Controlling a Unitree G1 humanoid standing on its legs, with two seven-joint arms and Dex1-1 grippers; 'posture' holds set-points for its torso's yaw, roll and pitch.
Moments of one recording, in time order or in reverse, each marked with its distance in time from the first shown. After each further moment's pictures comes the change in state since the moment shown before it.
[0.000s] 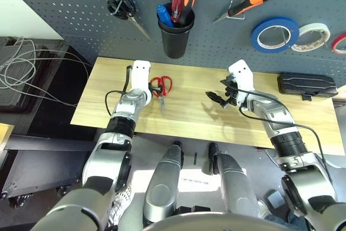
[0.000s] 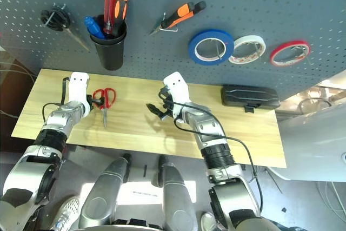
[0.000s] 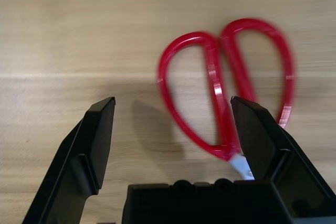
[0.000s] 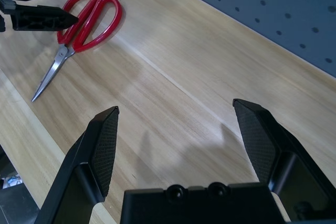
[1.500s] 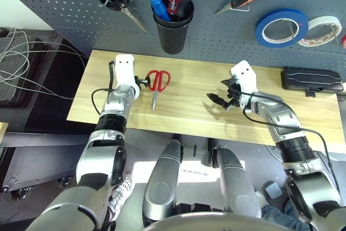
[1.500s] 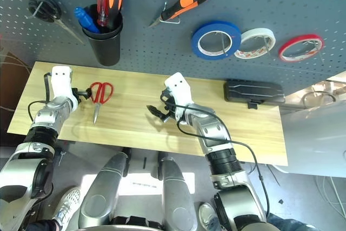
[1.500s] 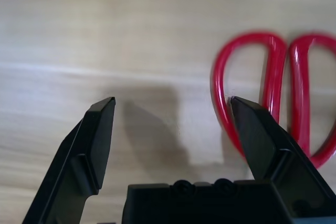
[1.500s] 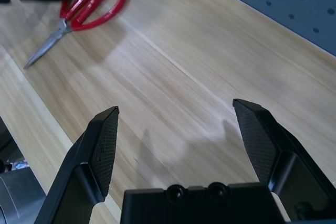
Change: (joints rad) left arm -0.016 0.032 0.074 0.064 0.023 -0.101 -0.014; right arm 0.042 -0.032 0.003 -0.119 0.010 0.044 0.031
